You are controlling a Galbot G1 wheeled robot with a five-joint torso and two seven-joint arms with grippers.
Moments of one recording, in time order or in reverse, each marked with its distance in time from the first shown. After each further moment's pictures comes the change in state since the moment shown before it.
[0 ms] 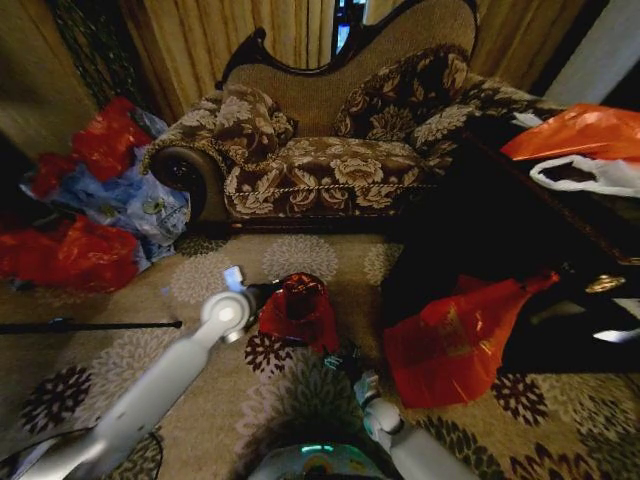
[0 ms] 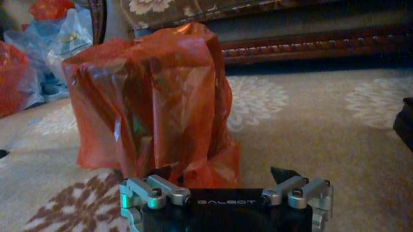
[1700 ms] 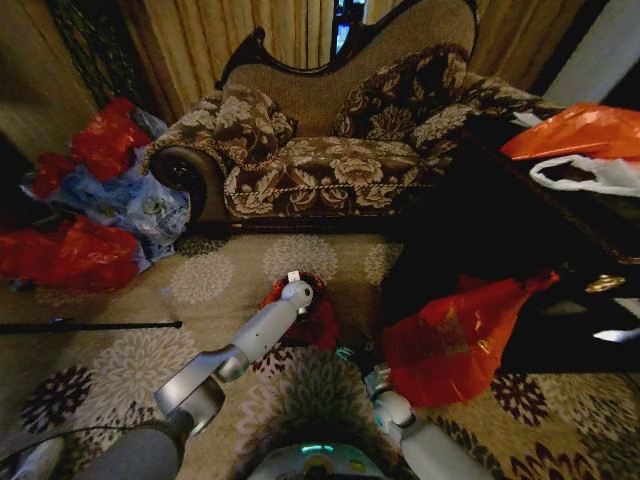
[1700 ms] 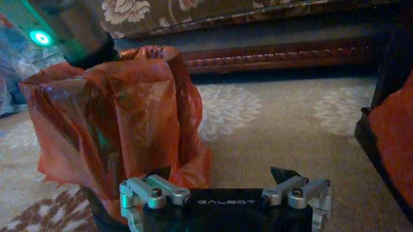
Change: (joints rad) left arm -0.299 -0.446 0.234 0.945 0.256 0.033 0.046; right arm -0.030 -0.038 0.067 0.044 0.017 -0.004 0.018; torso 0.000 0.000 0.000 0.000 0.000
